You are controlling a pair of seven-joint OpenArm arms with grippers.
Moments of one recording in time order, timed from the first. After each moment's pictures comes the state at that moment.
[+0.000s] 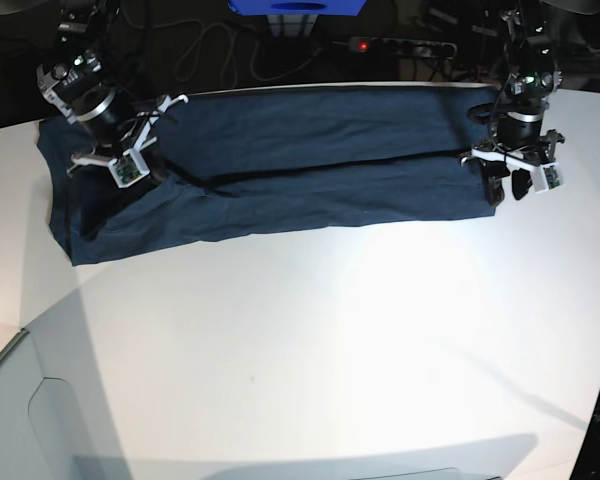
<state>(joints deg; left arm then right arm) 27.8 -14.0 -20.0 103.8 -26.0 -4.0 18.3 -29.3 2.6 19.7 117.5 4.7 44.7 -34.8</state>
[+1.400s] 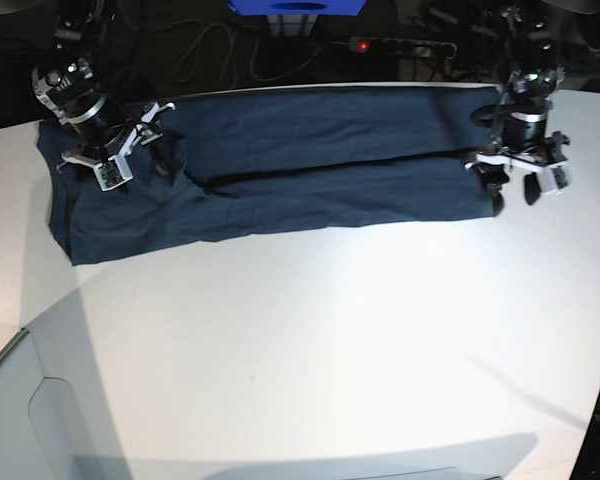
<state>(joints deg) 29.2 -11.2 -19.5 107.7 -26.4 -4.3 18.7 -24.3 3.2 23.6 108.5 4.6 44.7 -33.5</state>
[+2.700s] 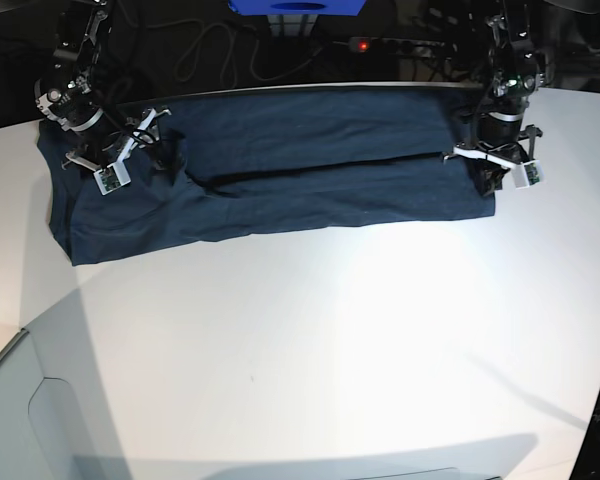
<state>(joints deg) 26.3 -11.3 -17.6 98.6 -26.2 -4.0 18.5 -21.8 5.2 23.7 99.9 4.7 44.7 -32.9</state>
